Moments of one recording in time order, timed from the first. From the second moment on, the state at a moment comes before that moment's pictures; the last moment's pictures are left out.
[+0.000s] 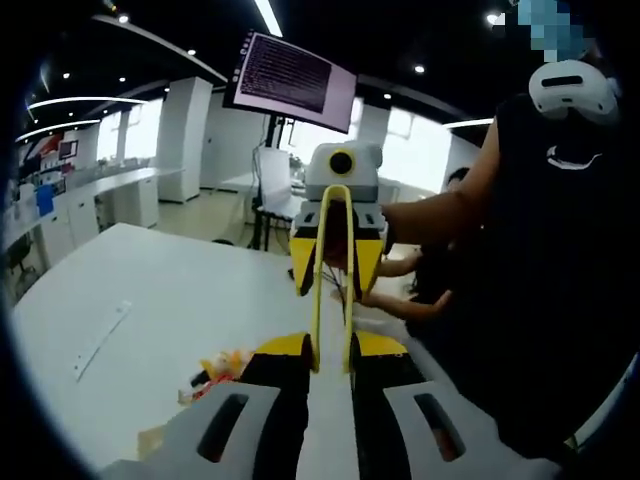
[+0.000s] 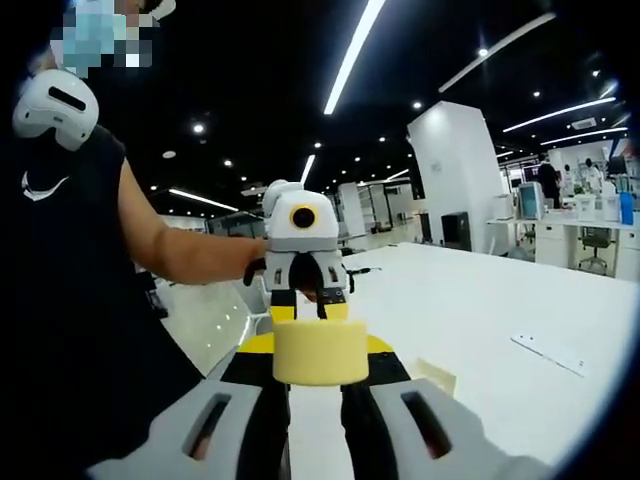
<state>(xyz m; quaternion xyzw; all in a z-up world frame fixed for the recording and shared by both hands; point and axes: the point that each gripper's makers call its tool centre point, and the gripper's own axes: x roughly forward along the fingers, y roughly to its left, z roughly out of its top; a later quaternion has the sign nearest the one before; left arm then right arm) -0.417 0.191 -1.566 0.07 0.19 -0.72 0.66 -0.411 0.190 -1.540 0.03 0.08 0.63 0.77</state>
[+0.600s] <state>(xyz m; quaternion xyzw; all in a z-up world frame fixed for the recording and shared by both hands) -0.423 0.190 -1.562 0.08 0.19 -0.73 0.65 -0.417 0.198 -1.544 0.04 0.07 0.64 0.76</state>
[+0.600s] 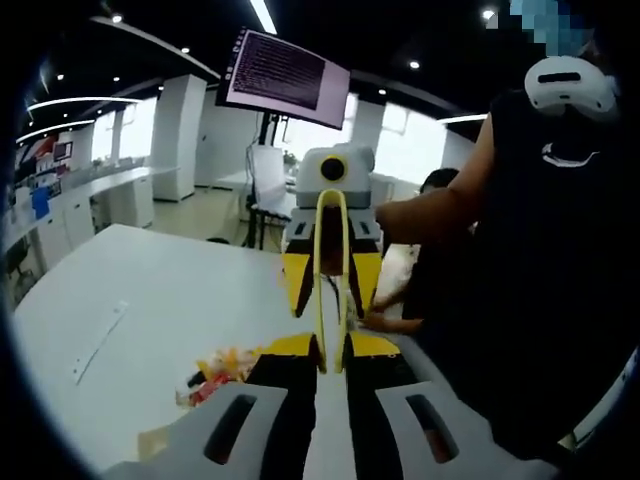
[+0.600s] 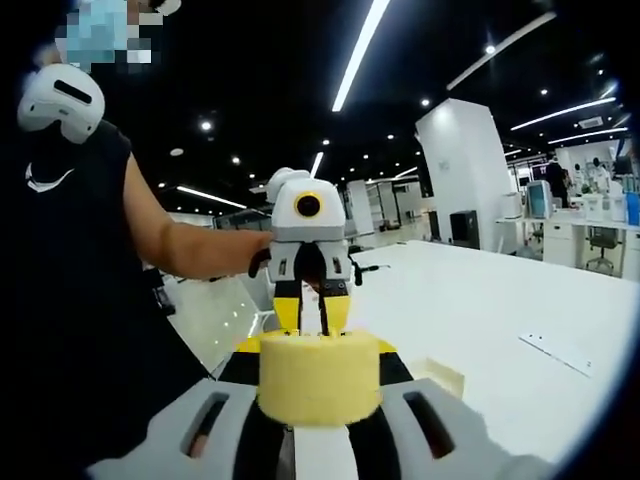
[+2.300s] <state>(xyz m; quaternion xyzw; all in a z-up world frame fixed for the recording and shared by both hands) -0.414 0.184 -1.549 0.04 0.14 -0.72 0.68 -0.411 0.194 -1.532 0.07 0.05 0.64 0.77</state>
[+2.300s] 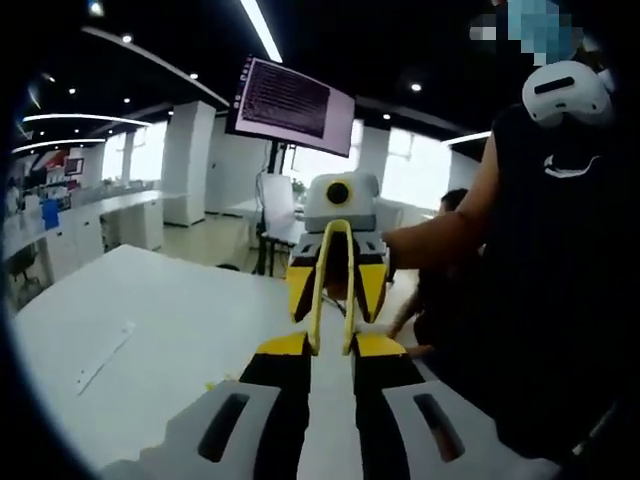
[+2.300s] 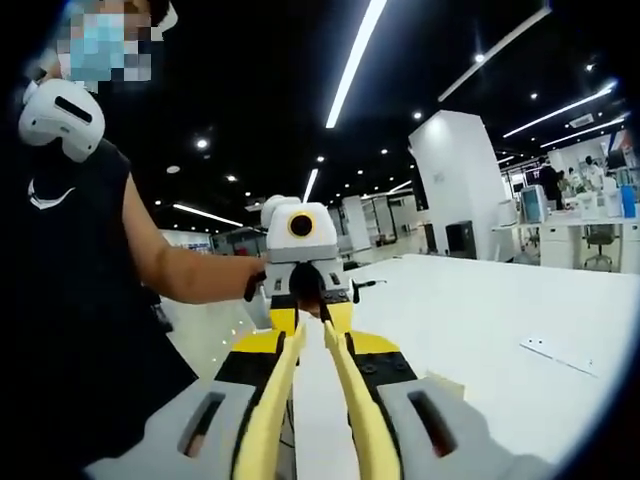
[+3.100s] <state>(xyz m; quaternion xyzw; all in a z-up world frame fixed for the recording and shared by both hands) -0.415 0.181 -1.551 0.03 0.14 -0.71 0.68 -0.410 0.198 -1.532 0.07 0.06 0.63 0.77</state>
